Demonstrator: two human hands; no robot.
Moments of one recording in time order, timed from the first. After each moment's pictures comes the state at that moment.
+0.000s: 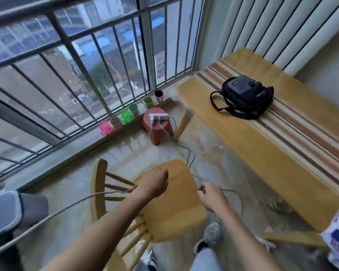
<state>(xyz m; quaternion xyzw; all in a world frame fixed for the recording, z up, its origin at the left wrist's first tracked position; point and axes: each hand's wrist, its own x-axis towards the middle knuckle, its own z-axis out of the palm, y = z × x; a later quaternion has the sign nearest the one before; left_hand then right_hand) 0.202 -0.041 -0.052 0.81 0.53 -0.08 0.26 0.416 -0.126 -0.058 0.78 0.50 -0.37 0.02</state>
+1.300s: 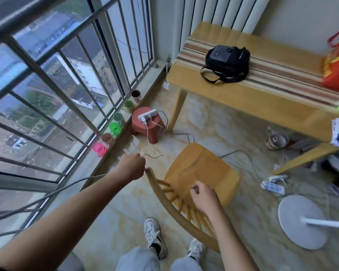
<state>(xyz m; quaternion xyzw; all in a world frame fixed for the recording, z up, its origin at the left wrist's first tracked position) -0.032 0.118 -0.031 0.92 0.29 -0.27 0.03 0.114 -0.119 -0.057 0.87 0.26 -0.40 -0.14</state>
